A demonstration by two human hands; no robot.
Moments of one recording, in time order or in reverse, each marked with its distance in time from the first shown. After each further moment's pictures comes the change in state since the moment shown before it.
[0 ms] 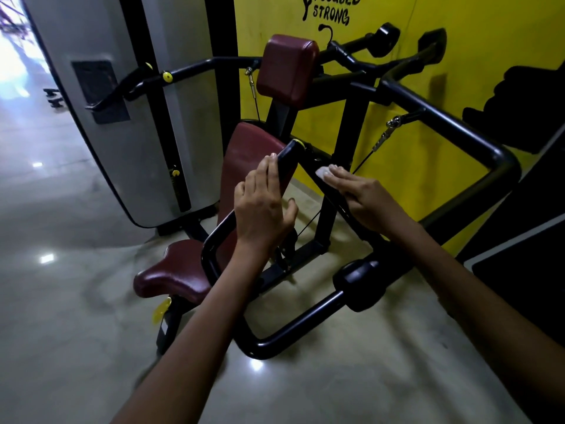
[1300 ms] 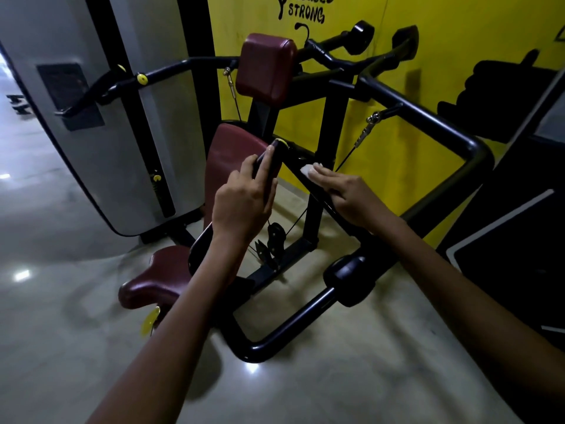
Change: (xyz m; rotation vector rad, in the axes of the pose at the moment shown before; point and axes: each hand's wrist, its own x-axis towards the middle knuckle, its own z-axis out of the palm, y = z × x) left_hand 0.013 -0.014 -0.004 -0.037 0.009 0.153; right_hand -0.002 -0.010 -0.002 0.070 0.021 0.084
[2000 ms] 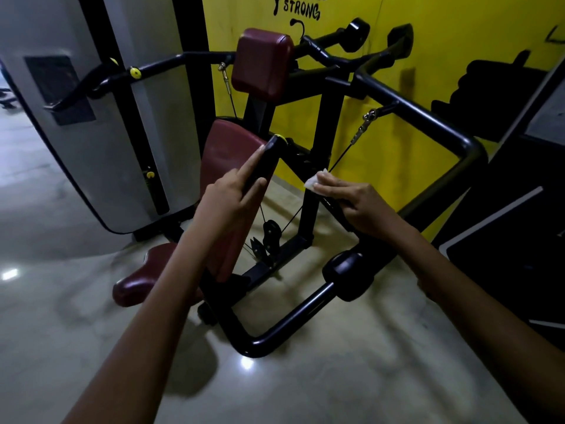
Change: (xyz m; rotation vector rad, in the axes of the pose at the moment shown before) left_hand 0.000 -0.028 -0.016 -0.467 -0.300 -0.106; right_hand -0.024 0.007 -0.004 -0.003 -0.024 -0.059
